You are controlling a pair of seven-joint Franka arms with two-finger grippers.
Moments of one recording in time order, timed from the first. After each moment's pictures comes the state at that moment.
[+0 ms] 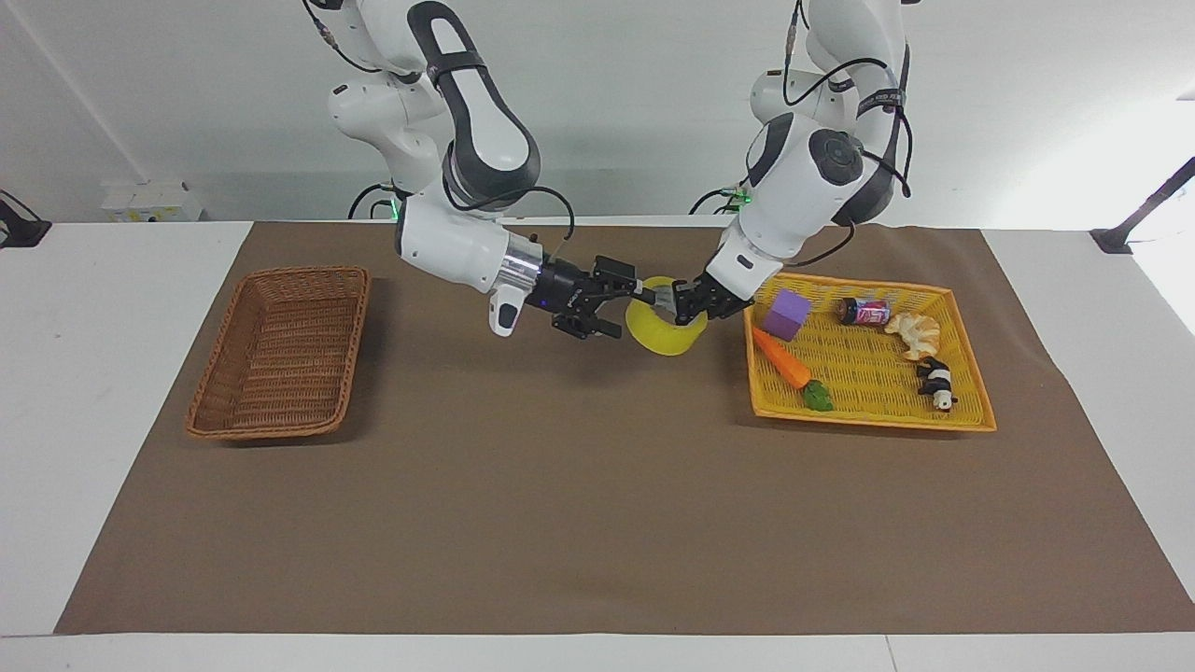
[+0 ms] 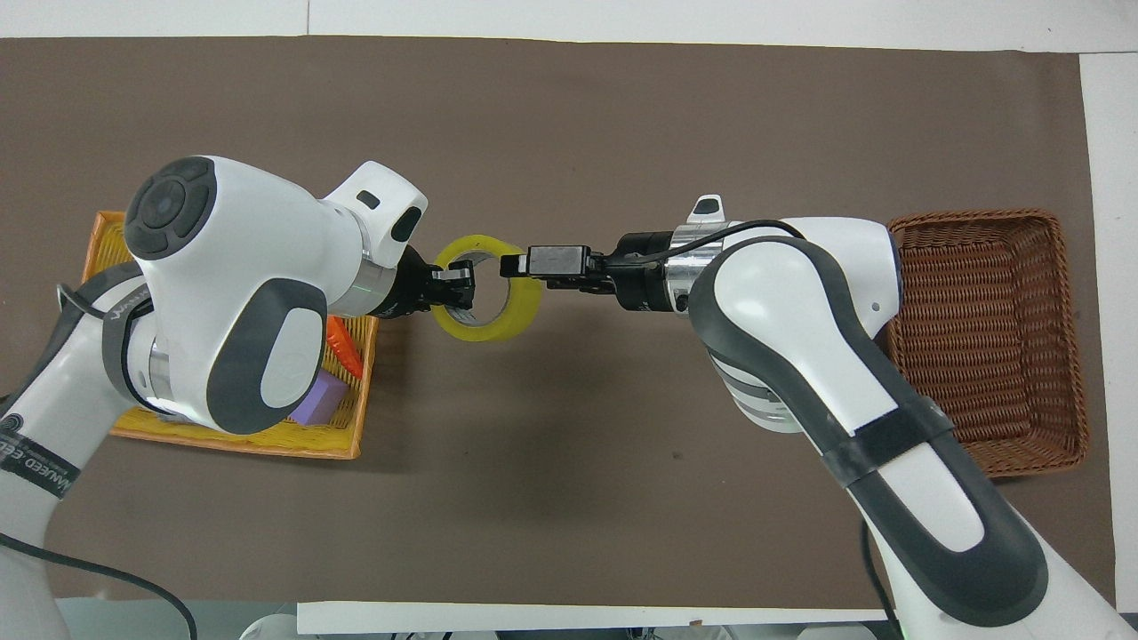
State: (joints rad) left arm -0.41 0.06 -0.13 -1.97 -0.37 2.11 -0.42; right arm 0.55 0.17 -0.09 -2.00 1.43 2.26 -0.43
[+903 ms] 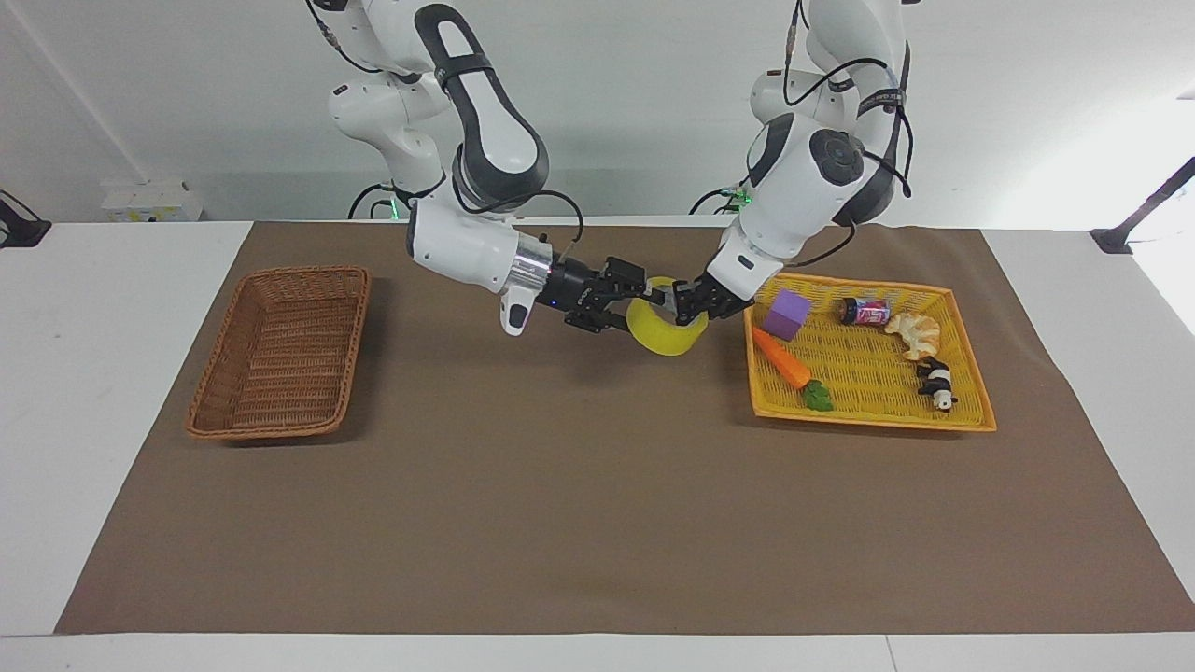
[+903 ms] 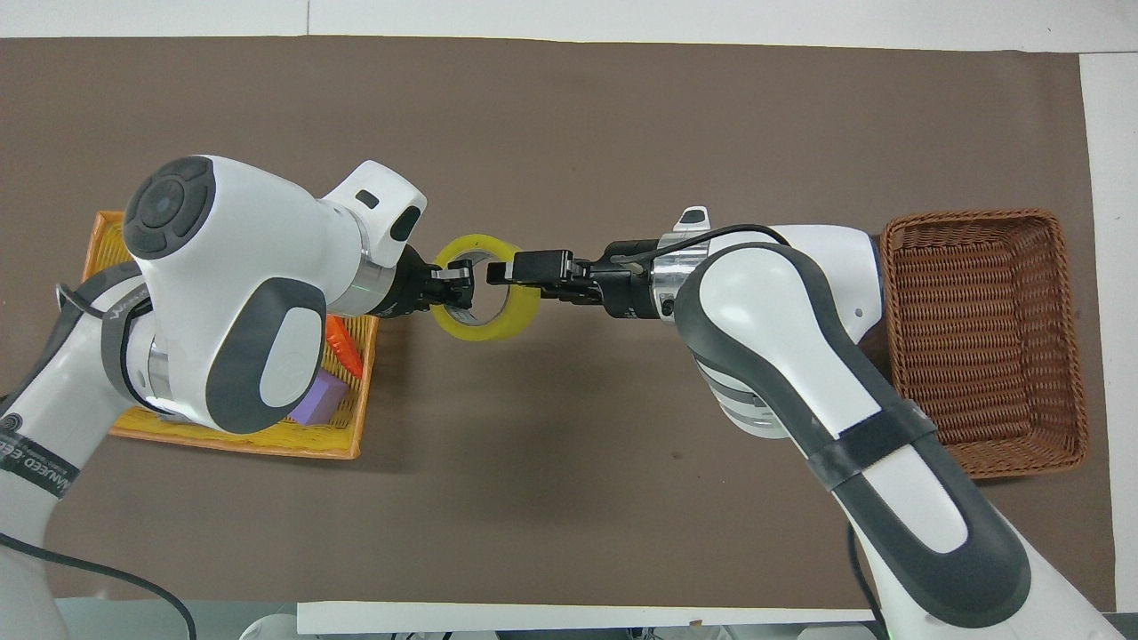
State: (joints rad) left arm -0.41 0.06 -0.13 -1.97 -0.37 2.11 -0.42; right arm 0.57 0.17 -0.09 -2.00 1.45 2.26 -0.38
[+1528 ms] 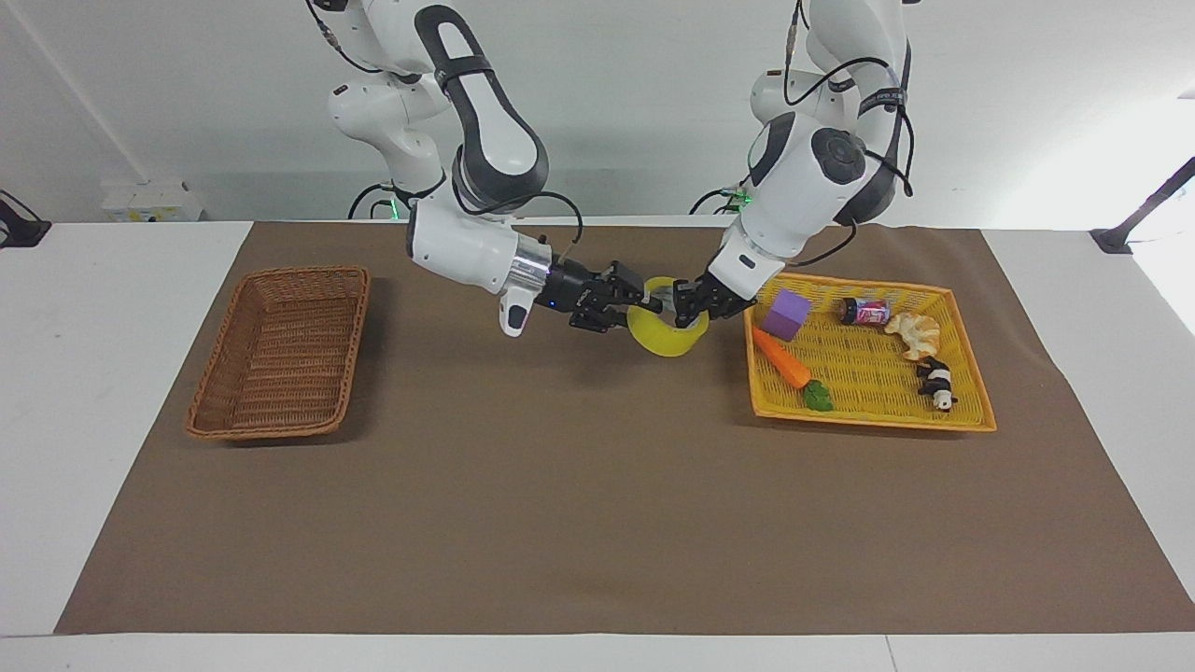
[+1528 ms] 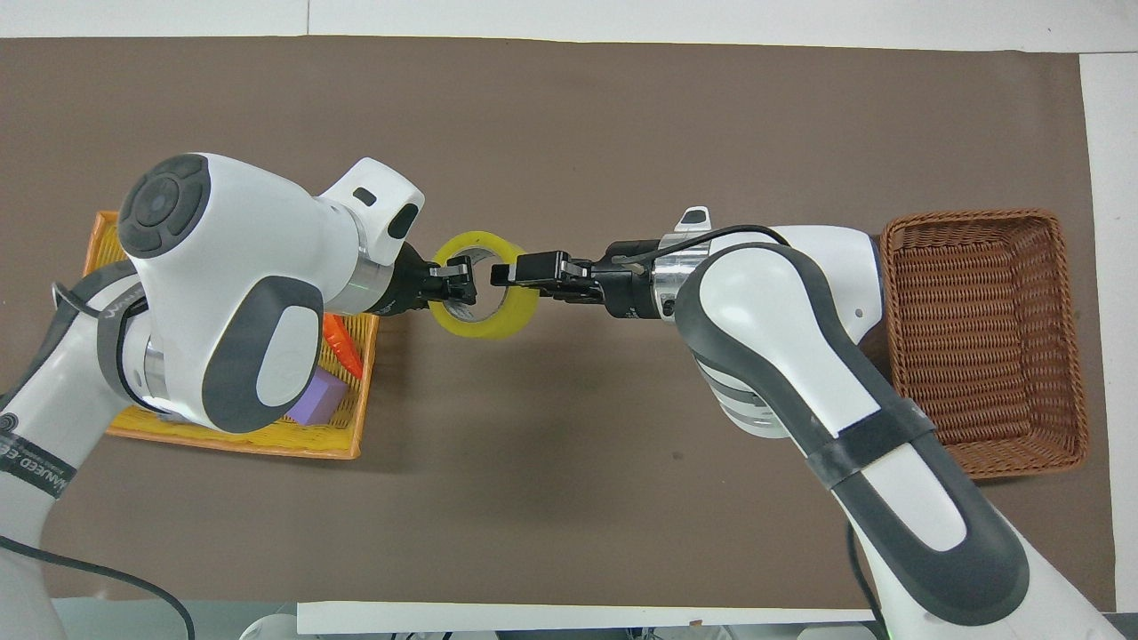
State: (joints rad) left arm -0.41 0.06 -0.13 -1.95 -0.37 2.11 -0.42; right arm 0.57 0.17 -0.09 -2.00 1.45 2.27 -0.38
